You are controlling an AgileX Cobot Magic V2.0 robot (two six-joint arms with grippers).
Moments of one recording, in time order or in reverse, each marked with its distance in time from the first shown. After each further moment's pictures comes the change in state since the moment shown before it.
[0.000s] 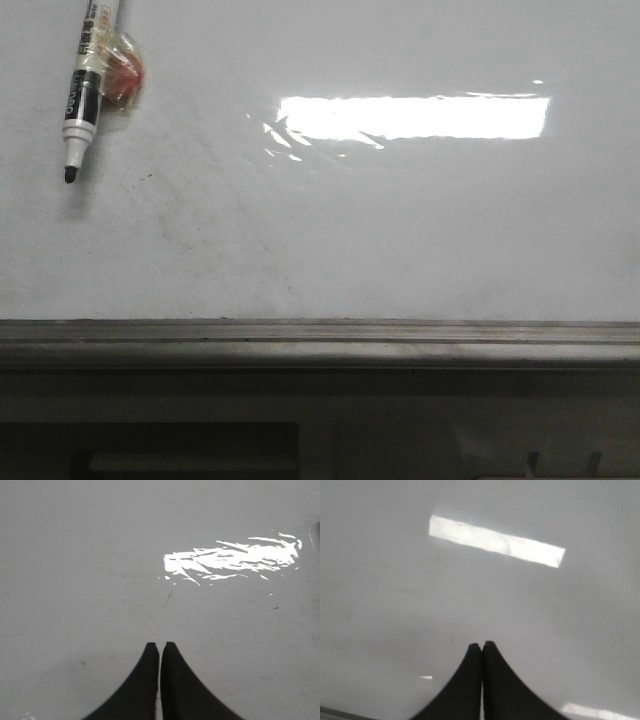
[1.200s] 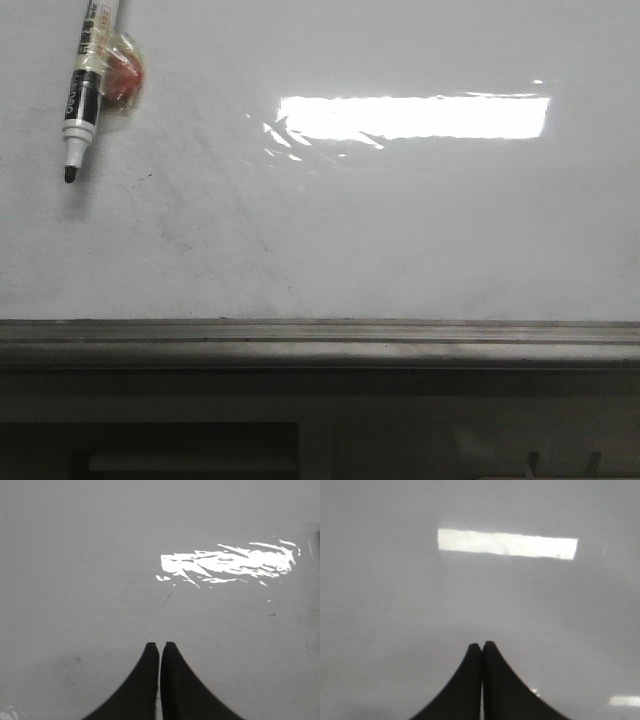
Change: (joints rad) left arm 0.002 0.000 0.000 -0.108 0.000 0.000; right arm 0.000 0.000 0.000 0.225 -0.033 0.000
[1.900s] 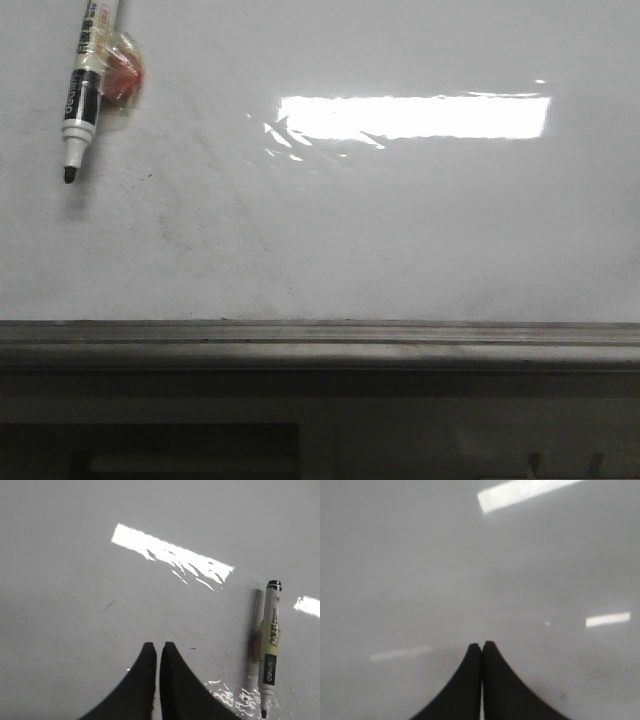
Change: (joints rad) left arm 0.000 0.142 -0.259 -0.358 0.272 0.007; right arm 0.000 0.230 -0.229 0.378 0.269 0.004
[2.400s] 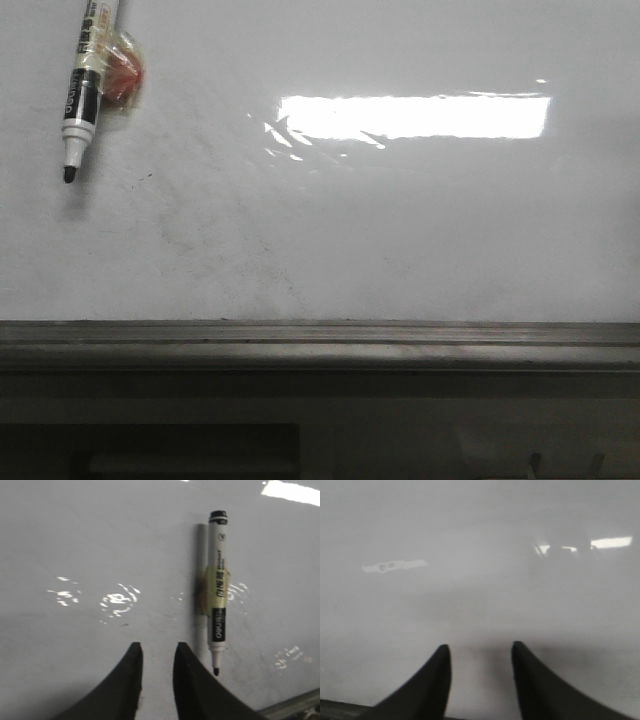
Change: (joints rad) left arm -0.104 0.439 -0.186 -0.386 0.154 0.539; right arm 0.000 0.377 -0.255 -0.008 0.192 -0.078
